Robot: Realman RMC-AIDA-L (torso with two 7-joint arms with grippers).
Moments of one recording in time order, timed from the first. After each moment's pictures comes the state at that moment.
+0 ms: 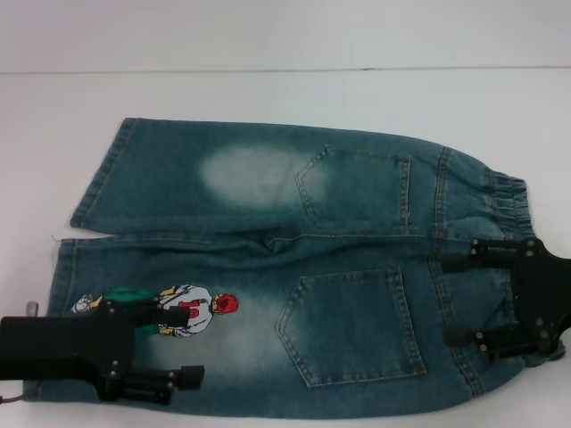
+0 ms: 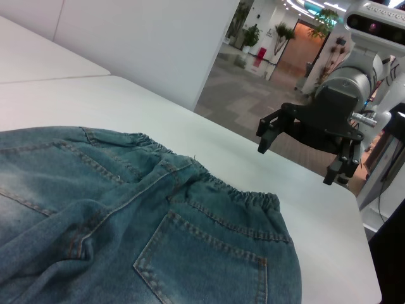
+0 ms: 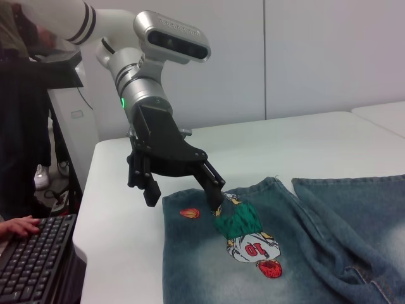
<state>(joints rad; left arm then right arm) -0.45 -2.03 0.55 0.55 2.27 1.80 -1.28 0.47 2.08 -0.52 -0.82 -2.26 -1.91 1.13</state>
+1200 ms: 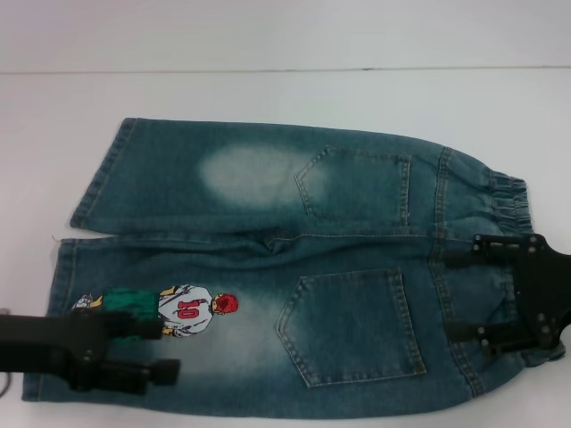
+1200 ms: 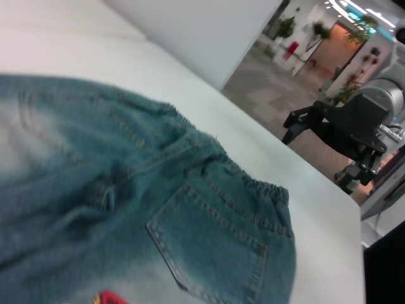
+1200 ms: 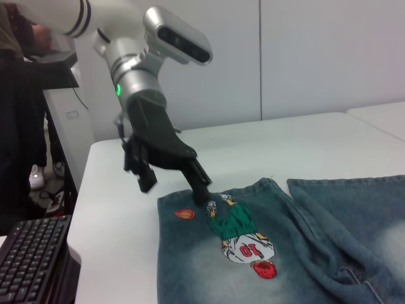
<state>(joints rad) -0.44 -2.04 0.54 0.70 2.32 1.88 -1.60 0.47 2.08 -0.52 -0.83 -2.25 -1.91 1.14</state>
